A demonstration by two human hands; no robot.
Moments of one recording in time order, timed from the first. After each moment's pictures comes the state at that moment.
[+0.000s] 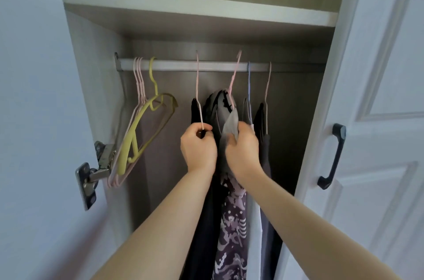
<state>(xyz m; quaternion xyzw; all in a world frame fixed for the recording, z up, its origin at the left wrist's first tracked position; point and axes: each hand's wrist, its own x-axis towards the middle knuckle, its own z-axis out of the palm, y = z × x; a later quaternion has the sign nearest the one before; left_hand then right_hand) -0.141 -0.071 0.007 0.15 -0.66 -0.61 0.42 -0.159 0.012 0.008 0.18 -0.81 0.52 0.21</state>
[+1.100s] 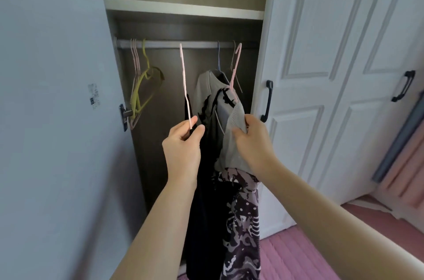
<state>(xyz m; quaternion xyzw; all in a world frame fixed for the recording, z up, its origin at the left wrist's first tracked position) 0.090 -0.003 0.006 0.12 -0.62 -0.71 0.31 0.042 0.119 0.019 0.11 -0.82 0.54 0.14</state>
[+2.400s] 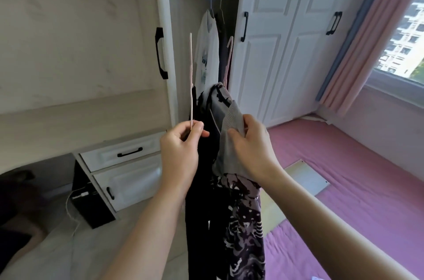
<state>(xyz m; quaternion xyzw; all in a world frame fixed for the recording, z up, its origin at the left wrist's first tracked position) 0.588 0.001 -0.043 0.10 -0.70 -0.66 0.23 0.564 0.129 -0.026 0.04 -0.86 0.50 0.12</state>
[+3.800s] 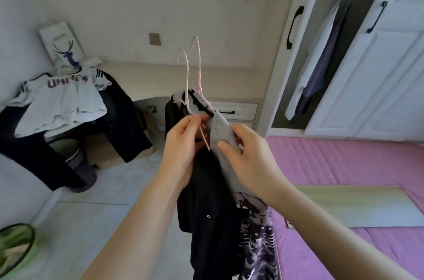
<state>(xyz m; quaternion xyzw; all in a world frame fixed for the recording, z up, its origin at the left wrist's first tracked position) 0.874 -0.106 -0.054 0.22 -0.56 -0.75 0.27 0.824 0.021 -0.042 0.38 -0.79 0.48 -0.04</state>
